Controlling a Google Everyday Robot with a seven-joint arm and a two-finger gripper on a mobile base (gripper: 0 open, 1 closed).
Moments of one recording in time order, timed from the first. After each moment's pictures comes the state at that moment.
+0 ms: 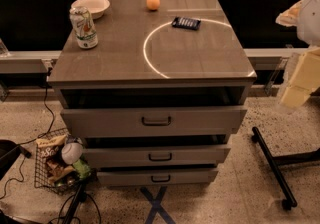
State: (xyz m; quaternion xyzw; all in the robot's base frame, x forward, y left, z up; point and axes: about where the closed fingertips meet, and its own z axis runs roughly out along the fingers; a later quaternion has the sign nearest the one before) arm 0.438 -0.214 0.987 -0.60 0.78 -0.05 0.18
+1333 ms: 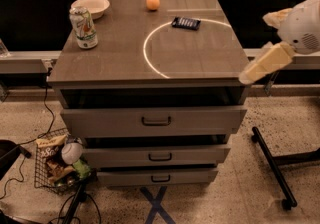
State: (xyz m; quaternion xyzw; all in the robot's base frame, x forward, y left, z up) arm 0.547 -0.215 0.947 -0.51 0.77 0.07 0.37
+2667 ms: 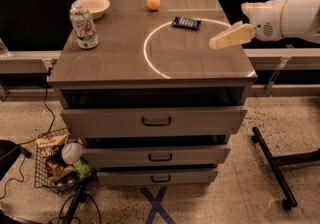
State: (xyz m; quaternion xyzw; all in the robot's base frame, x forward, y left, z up) arm 0.679 -0.191 0.940 -0.41 0.73 0.18 0.52
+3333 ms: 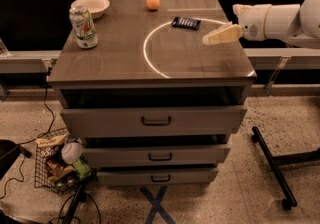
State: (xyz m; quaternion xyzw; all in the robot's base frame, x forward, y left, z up) arm 0.742 -0.188 0.911 -0.39 0.71 0.20 0.55
